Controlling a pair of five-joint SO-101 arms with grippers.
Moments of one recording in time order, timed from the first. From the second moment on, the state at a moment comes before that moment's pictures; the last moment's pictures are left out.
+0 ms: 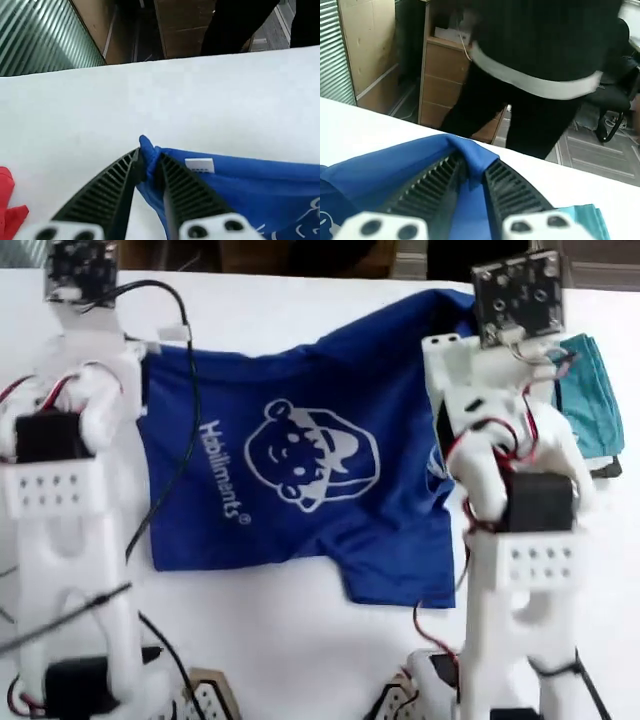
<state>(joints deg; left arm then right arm) -13.4 -20.7 2.7 61.6 -8.5 -6.7 -32.1 5.6 48.9 14.3</state>
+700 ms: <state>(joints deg) -13.4 14.9 -19.6 60.6 -8.8 -6.6 -4.6 6.0 34.2 14.3</state>
